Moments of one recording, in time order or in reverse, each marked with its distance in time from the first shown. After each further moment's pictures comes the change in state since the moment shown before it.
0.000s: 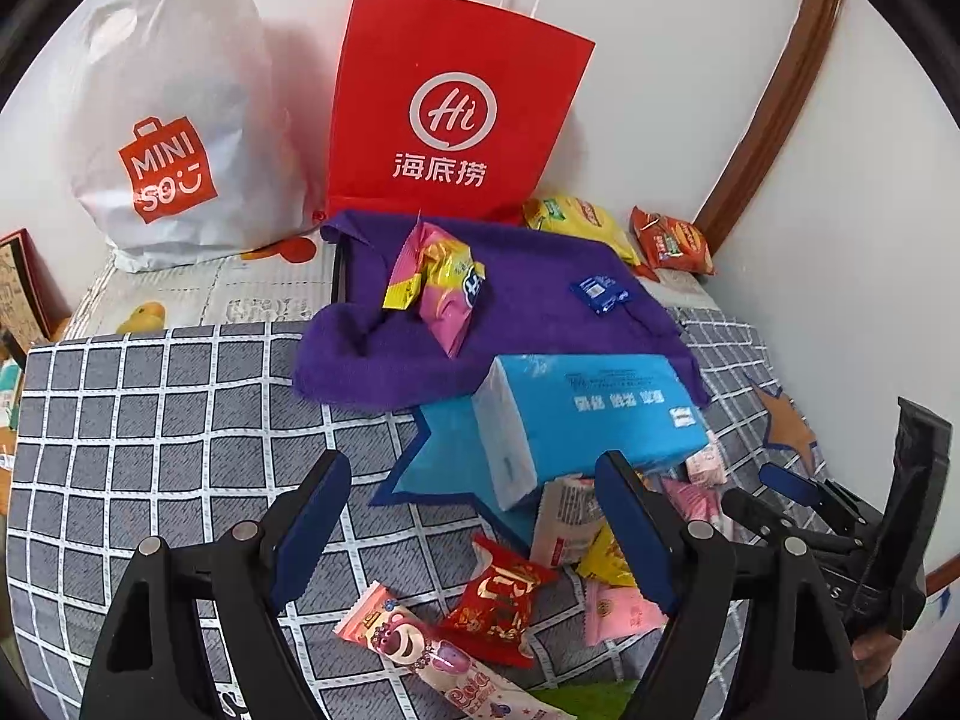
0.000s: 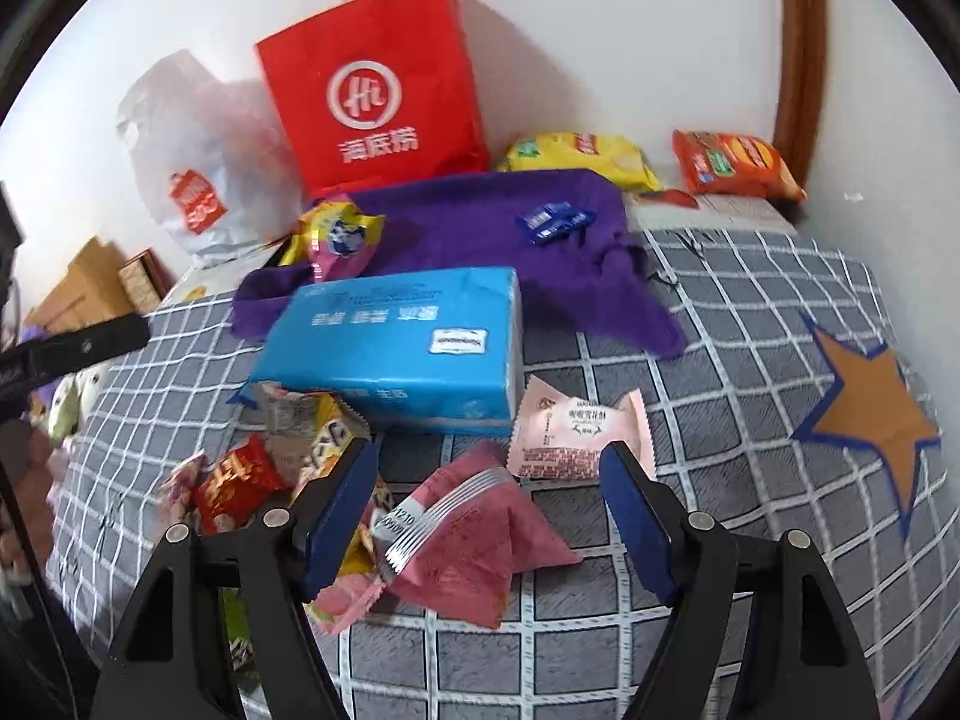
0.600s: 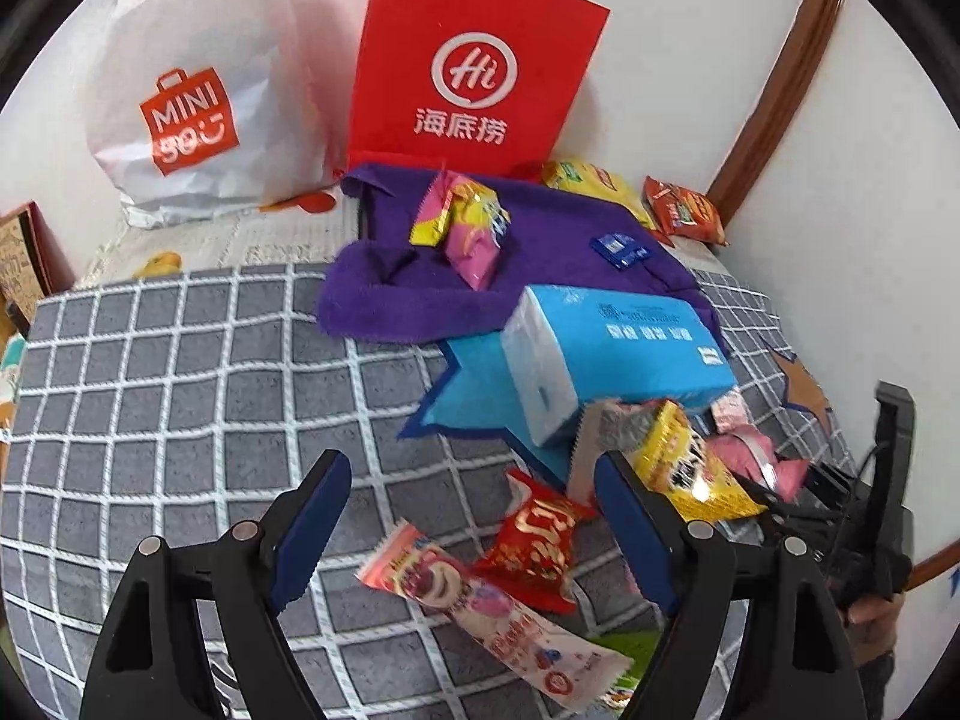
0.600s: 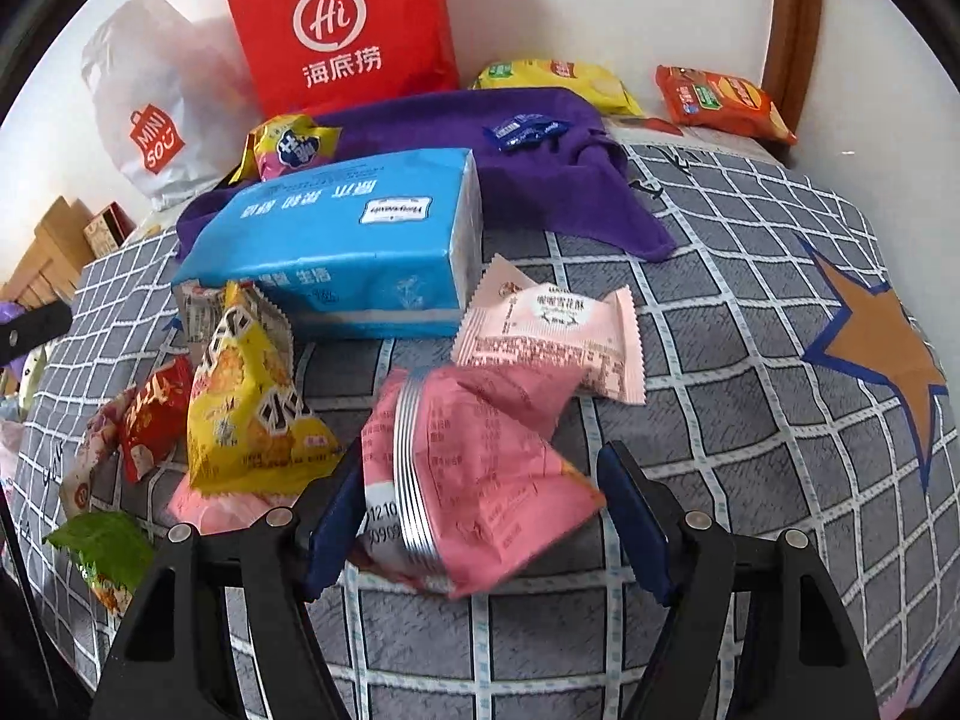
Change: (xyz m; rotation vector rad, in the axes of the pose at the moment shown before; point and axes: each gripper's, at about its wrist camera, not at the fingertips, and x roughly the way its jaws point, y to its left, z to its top) left arm 0.003 0.016 -0.032 -0.012 0.051 -0.004; right arm 0.028 -0.013 -0.029 -0.026 0.068 -0.036
